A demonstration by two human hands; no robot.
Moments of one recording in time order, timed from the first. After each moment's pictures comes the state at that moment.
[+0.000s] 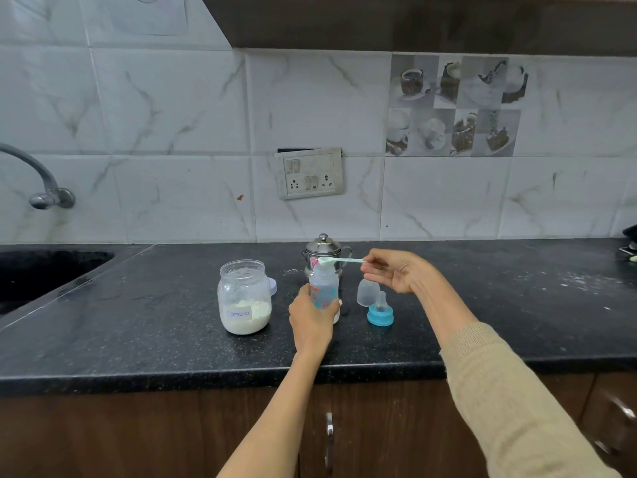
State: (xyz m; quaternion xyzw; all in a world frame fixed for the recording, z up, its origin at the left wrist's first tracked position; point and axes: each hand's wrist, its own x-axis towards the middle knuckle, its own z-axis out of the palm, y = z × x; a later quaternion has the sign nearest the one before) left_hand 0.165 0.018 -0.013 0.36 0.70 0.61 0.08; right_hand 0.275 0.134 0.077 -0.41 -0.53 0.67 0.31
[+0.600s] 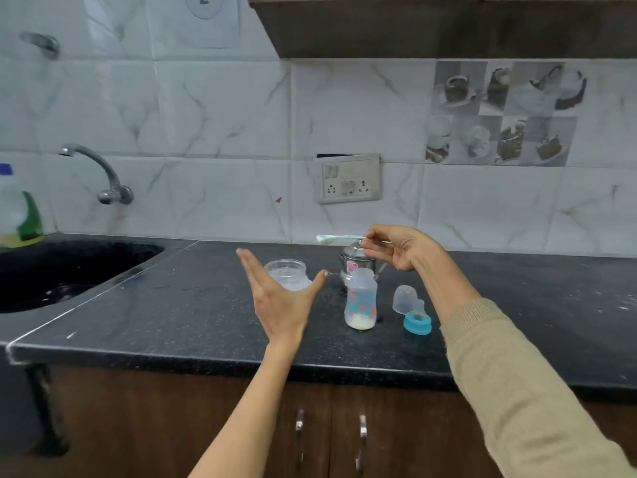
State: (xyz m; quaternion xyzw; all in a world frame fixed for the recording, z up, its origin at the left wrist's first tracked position) left_hand 0.106 -0.046 0.016 0.28 0.67 0.67 -0.17; right_hand 0.221 0.105 0.123 -0.33 -0.56 0.69 0.30
